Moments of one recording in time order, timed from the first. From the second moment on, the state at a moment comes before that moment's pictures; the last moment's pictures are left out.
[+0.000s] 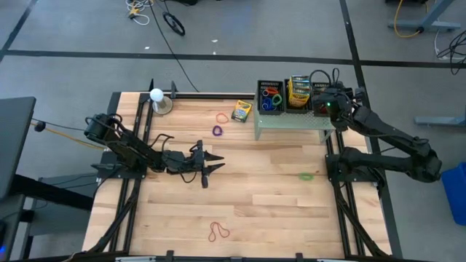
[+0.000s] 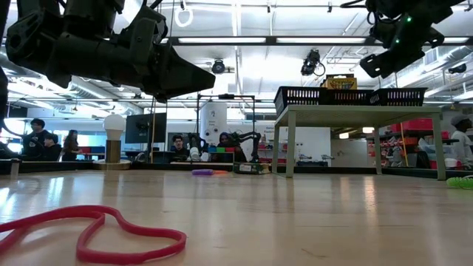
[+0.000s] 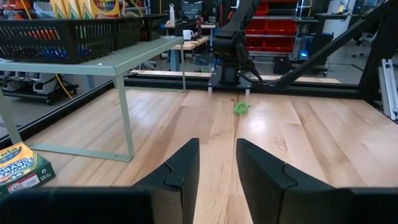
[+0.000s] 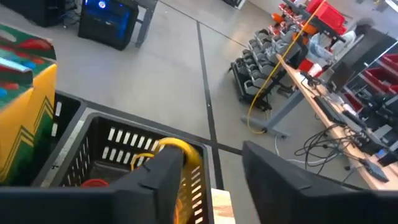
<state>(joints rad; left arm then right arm) -0.24 1.61 0.37 1.18 -0.45 -0.01 -0.63 0.83 0.79 -0.63 1.07 0.12</state>
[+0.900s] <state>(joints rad) -0.22 1.61 0.37 1.18 -0.45 -0.03 -0.68 0.98 1.07 -1.10 0.76 0.37</state>
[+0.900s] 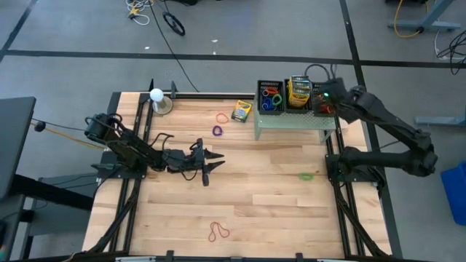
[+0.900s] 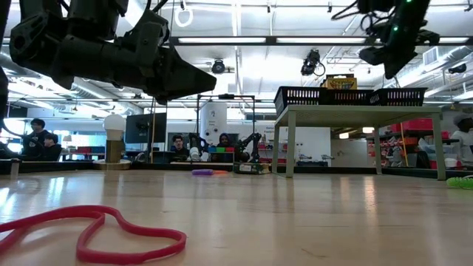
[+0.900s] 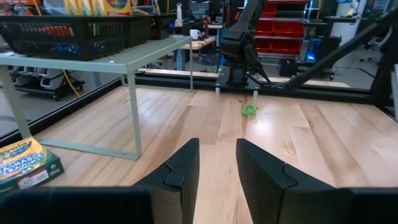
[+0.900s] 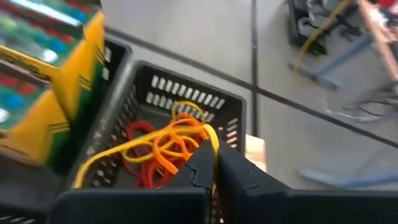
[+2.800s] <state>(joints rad) -0.22 1.61 0.37 1.17 -0.41 -0.08 -0.24 0.97 1.31 -1.32 0.71 0.55</state>
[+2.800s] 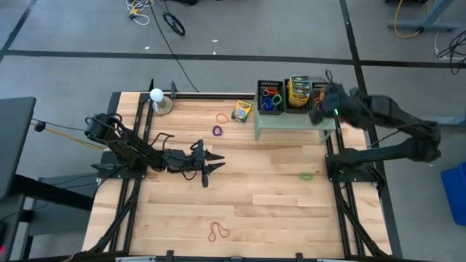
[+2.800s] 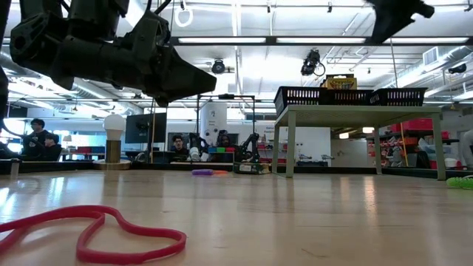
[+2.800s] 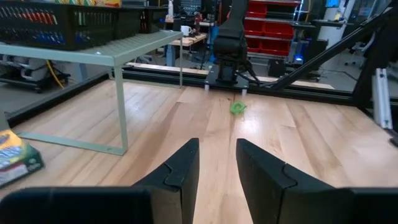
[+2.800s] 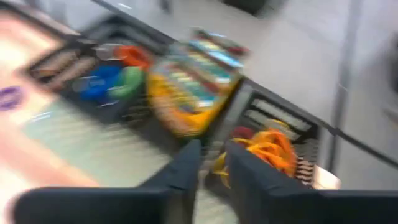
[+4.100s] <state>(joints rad) -0.27 1.67 0.59 0.56 -0.55 -0.27 0.80 1.26 0.69 -0.86 0.72 1.42</state>
